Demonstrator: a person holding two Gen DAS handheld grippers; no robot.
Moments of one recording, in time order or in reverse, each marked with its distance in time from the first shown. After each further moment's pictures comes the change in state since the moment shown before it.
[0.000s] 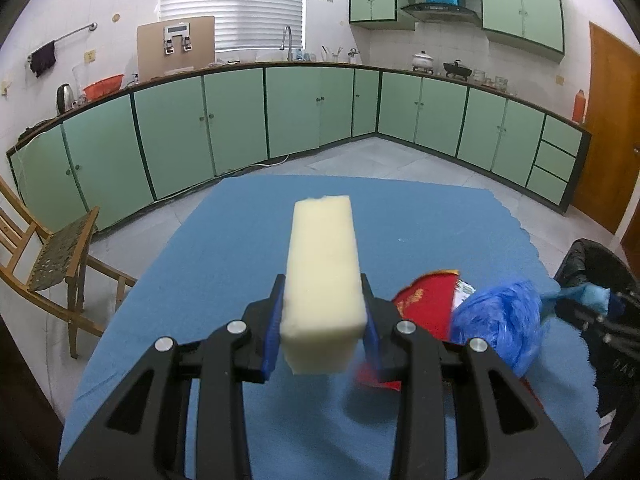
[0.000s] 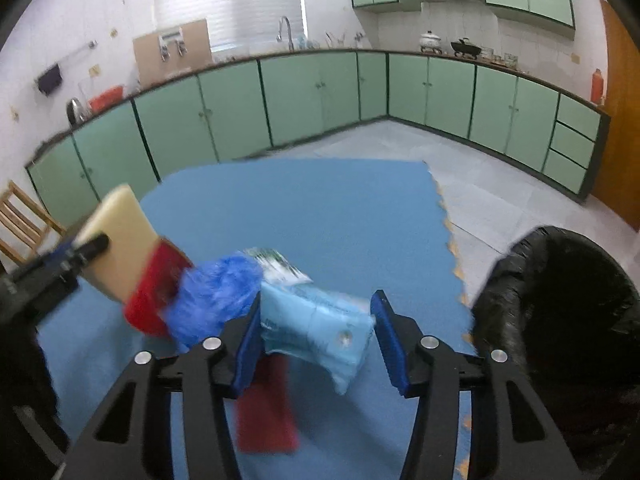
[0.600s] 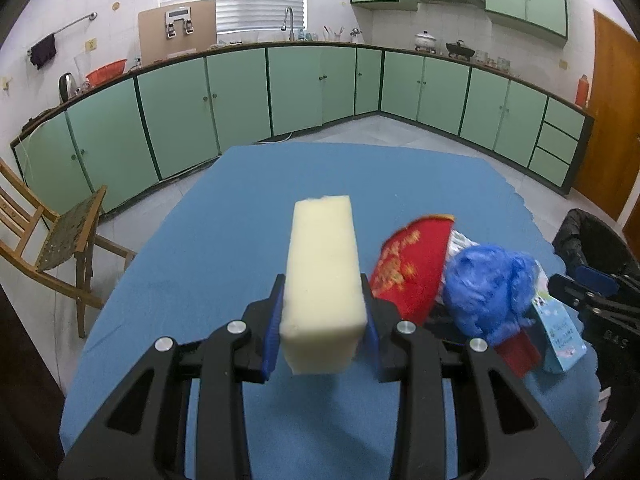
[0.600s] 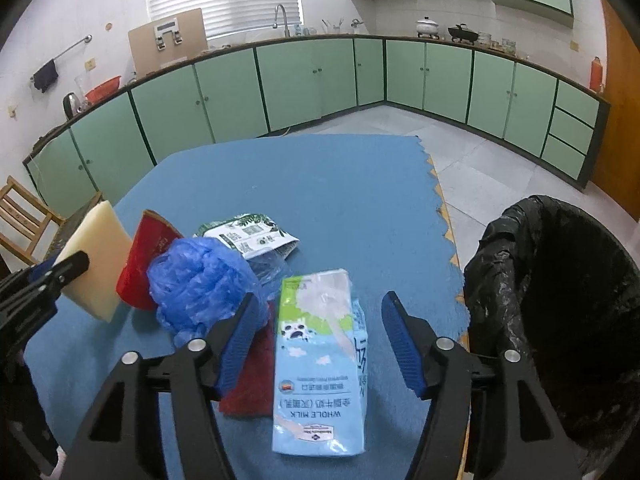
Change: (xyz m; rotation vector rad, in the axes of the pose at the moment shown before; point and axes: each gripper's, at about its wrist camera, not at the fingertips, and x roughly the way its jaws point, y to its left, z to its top) left arm -0.023 -0.001 -0.032 0.000 0.083 0.014; right arm -0.004 -0.010 -0.022 0.018 0.034 0.010
